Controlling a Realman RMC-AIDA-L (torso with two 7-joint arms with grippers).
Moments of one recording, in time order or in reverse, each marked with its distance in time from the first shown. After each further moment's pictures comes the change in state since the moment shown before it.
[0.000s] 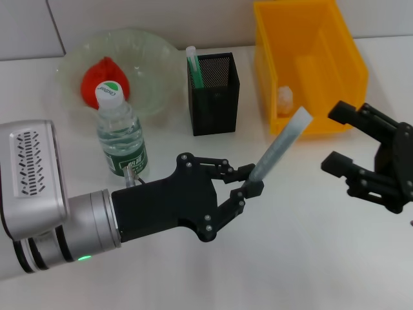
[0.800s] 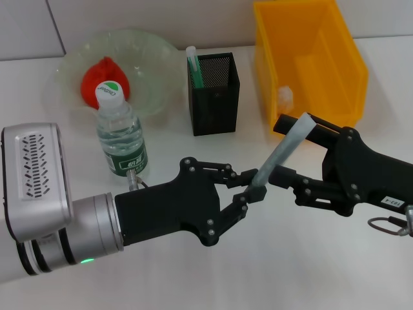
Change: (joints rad) left arm -0.006 0.002 0.018 -0.013 -0.010 -0.001 -0.002; right arm 0.089 0.035 -0.001 0.005 -0.110 0.063 0.012
